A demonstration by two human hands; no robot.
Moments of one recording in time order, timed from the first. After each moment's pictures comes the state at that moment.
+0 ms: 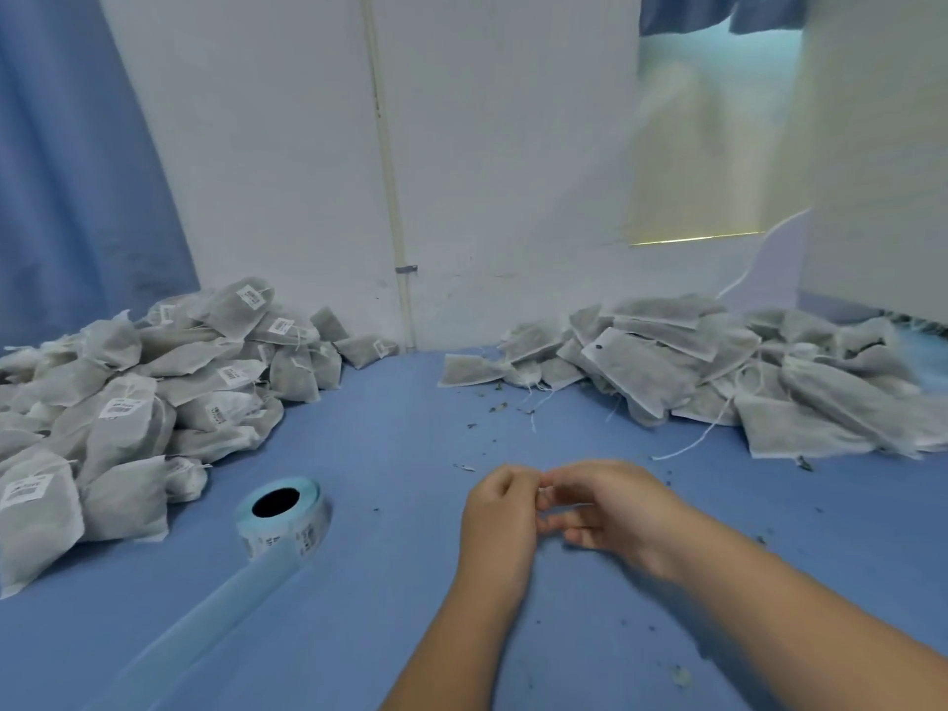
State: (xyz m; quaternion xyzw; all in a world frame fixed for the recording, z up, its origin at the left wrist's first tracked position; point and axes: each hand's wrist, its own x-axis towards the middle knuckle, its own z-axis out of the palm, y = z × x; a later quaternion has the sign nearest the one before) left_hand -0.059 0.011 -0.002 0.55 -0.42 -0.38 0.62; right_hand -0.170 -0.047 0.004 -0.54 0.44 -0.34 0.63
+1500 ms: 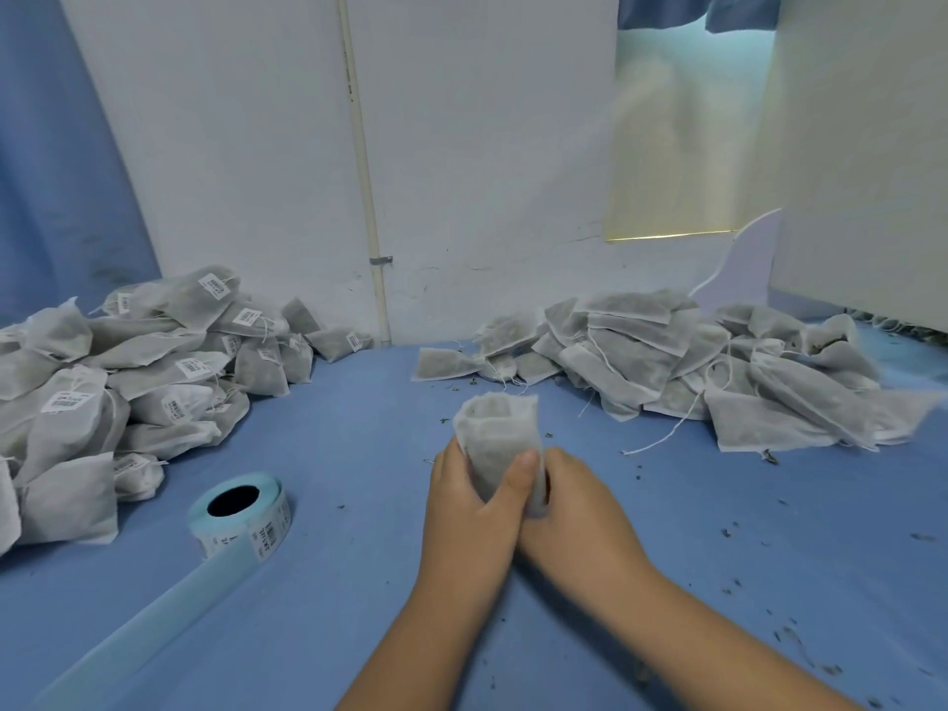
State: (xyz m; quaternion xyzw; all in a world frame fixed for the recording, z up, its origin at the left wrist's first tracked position) left_hand -0.062 0.015 -0.004 0.54 -0.50 -0.24 0.63; right_hand -0.161 -0.014 -0.002 -0.77 0.50 -0.35 0.20
